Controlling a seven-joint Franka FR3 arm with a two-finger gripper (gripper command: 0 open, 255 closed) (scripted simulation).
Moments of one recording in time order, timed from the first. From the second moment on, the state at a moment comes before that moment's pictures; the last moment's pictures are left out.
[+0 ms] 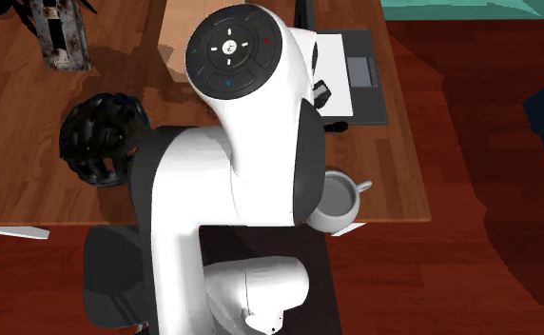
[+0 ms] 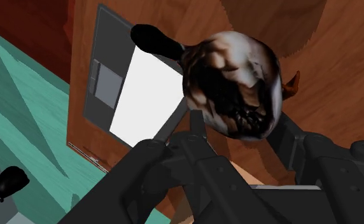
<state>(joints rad) 0.00 -1.11 -0.14 -2.43 -0.35 1.74 -0.53</state>
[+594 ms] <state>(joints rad) -0.05 -1.27 -0.26 -2.42 -0.43 1.62 -0.69</state>
